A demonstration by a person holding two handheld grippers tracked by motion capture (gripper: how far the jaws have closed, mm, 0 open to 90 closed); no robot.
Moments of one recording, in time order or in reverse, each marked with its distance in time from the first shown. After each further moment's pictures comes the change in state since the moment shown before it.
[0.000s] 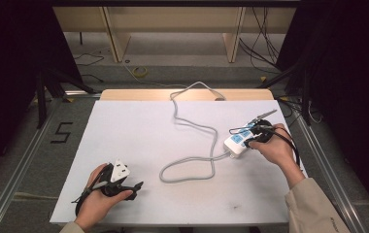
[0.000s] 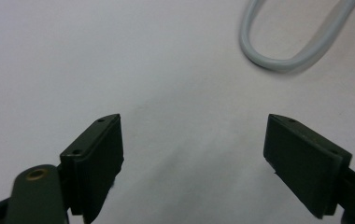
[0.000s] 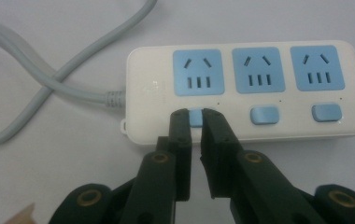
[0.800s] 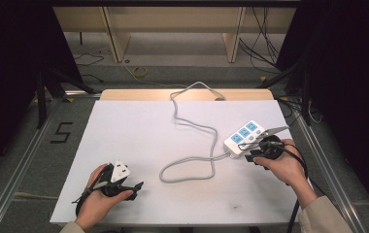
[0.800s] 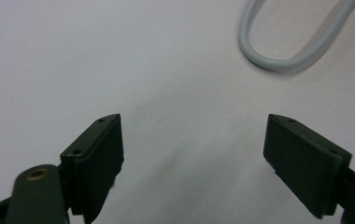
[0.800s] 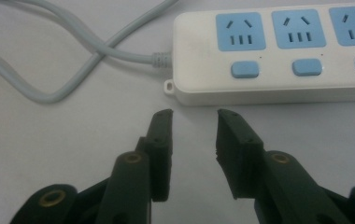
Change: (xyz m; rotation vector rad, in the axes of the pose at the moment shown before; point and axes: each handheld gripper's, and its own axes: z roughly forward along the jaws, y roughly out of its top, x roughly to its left) left arm -0.001 0.000 0.000 0.002 -0.001 -0.003; right arm 0.017 -0.046 -0.016 -0.090 0.078 0.005
